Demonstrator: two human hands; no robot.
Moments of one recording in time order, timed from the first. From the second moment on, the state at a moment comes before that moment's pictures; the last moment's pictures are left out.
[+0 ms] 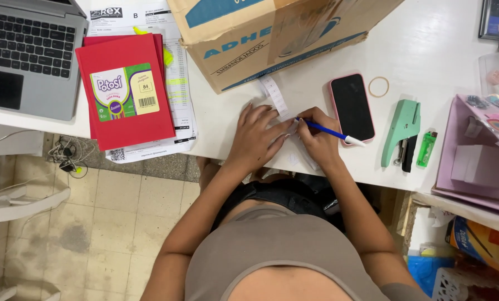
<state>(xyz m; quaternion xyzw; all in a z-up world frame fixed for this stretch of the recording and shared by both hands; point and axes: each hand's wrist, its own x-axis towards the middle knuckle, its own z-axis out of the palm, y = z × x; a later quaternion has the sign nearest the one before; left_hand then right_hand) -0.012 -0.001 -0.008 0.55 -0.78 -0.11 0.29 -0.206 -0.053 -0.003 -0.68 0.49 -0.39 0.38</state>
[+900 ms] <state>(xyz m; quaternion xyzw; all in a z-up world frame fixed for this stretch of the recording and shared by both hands) -0.019 -0.020 0.045 0.58 -0.37 -0.53 0.50 -0.190 -0.050 0.022 -0.65 0.39 -0.49 0.43</state>
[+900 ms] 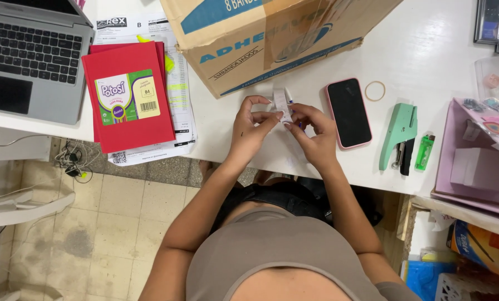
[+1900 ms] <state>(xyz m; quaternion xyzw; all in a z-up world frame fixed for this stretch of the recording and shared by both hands) -0.012 -0.025 0.062 0.67 -0.56 -0.30 0.39 -0.164 -0.050 0.065 -0.73 0.34 -0.53 0.25</state>
